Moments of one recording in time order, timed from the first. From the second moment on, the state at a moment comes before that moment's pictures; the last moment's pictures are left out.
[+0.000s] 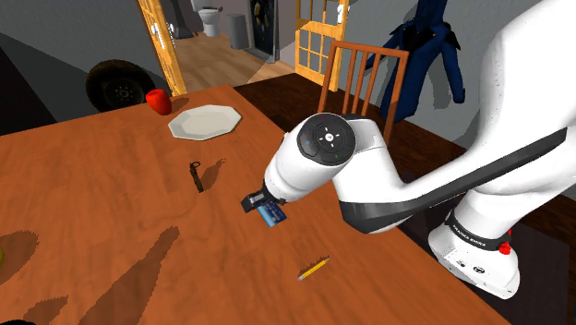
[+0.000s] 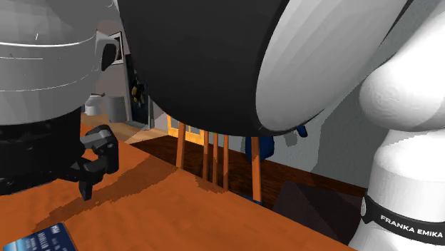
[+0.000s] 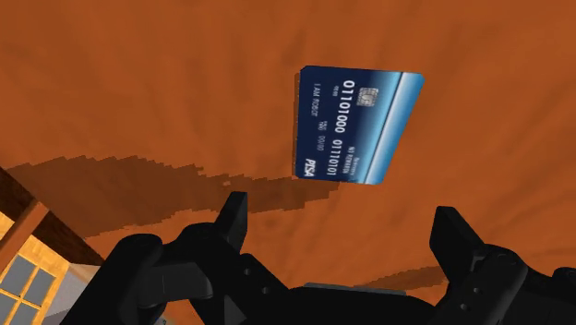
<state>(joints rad) -0.62 -0.37 1.47 -2.41 -0.30 2.62 1.35</state>
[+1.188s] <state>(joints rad) -0.87 -0.39 1.69 -2.40 -0.31 2.71 1.36</state>
